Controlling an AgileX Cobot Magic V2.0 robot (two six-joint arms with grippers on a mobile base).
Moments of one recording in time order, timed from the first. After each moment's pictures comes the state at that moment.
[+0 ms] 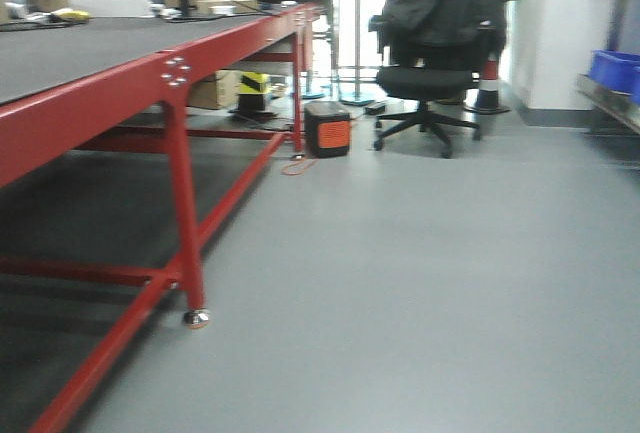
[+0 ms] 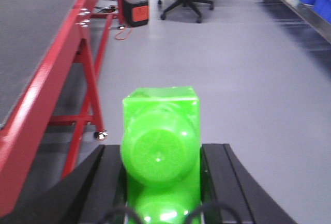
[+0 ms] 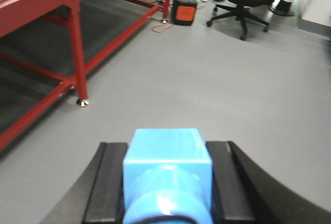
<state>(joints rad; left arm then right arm) -0.18 0.73 -1.01 0.01 0.70 0.00 0.19 0.60 -1.05 0.09 0.89 -0.17</state>
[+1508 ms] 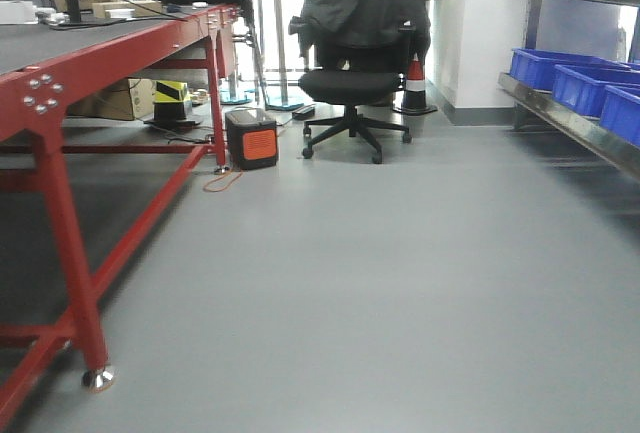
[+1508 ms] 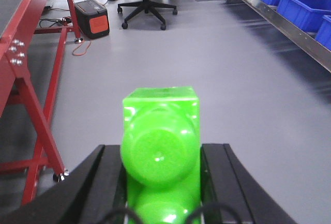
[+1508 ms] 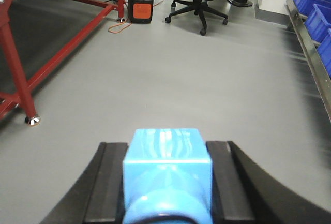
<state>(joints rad) -0.18 0.72 -1.01 0.01 0.70 0.00 0.19 0.60 -1.05 0.09 0.89 -0.17</state>
